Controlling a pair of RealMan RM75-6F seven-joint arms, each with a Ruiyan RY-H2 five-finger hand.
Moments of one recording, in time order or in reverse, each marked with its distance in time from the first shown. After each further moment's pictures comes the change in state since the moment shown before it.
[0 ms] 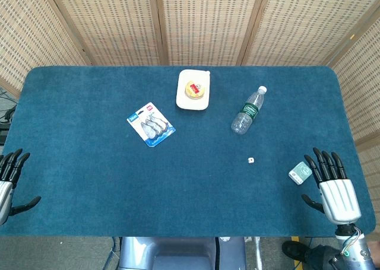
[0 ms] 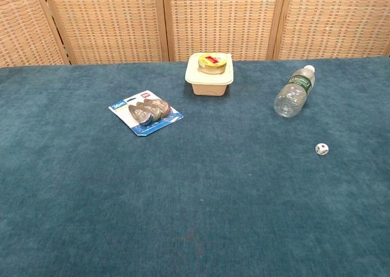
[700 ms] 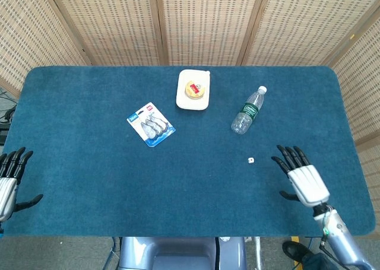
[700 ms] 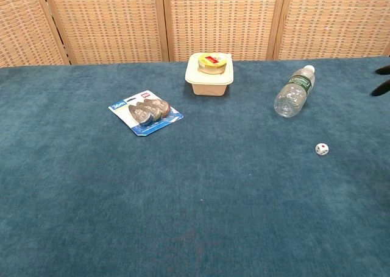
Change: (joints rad) left arm -0.024 -0.021 -0.022 -0.007 -0.068 -0.058 0.058; right arm 0.213 -0.009 0.019 0.043 0.032 -0.373 0.080
